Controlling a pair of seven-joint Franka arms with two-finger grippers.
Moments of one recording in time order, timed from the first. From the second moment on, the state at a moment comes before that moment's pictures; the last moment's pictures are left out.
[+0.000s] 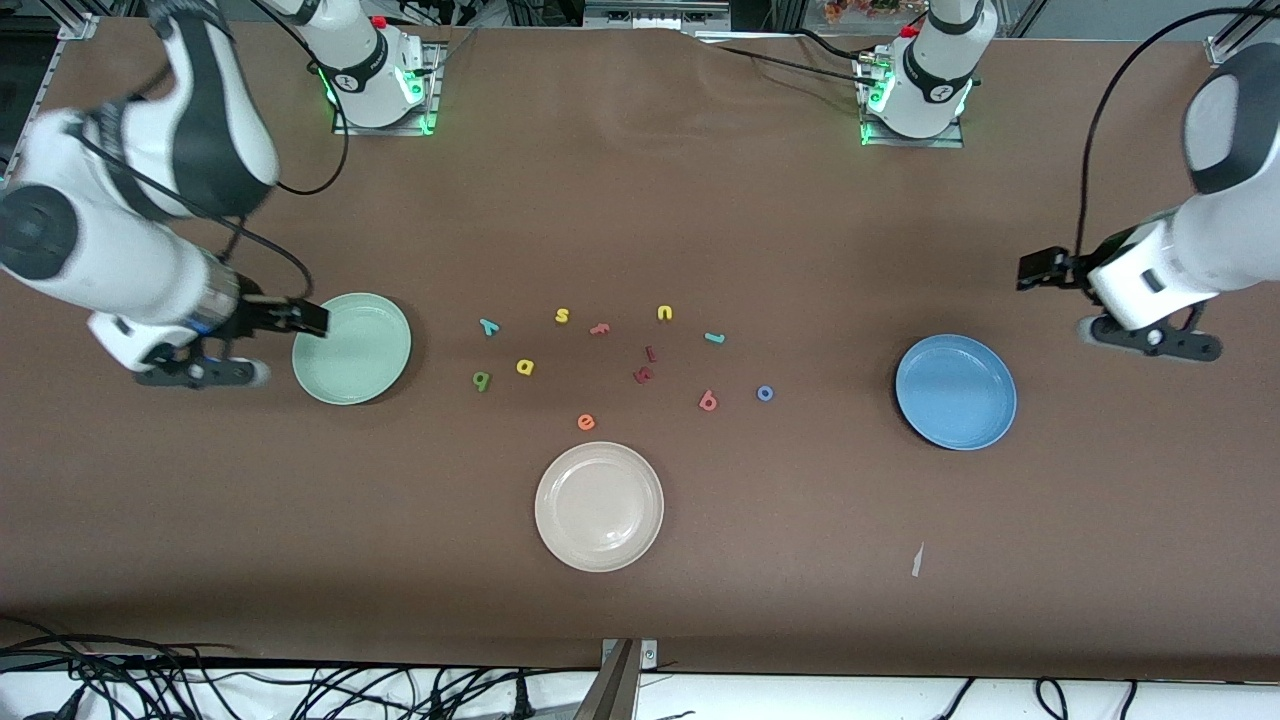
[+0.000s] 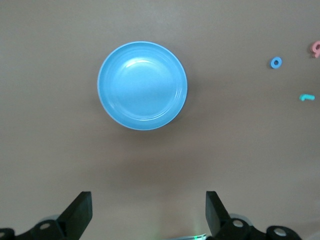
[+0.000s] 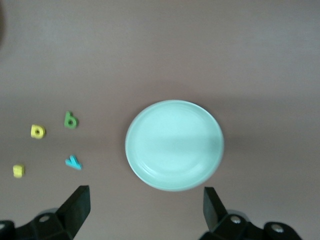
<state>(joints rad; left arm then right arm) -0.06 0.19 0.01 -1.64 -0.01 1.57 0.09 0.19 0.30 -0.03 -1.70 0.00 1.86 0.18</state>
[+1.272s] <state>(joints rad) -0.43 0.64 -0.01 -1.67 -0.10 2.19 -0.38 0.41 0.57 0.00 -1.93 0.00 2.53 0.86</state>
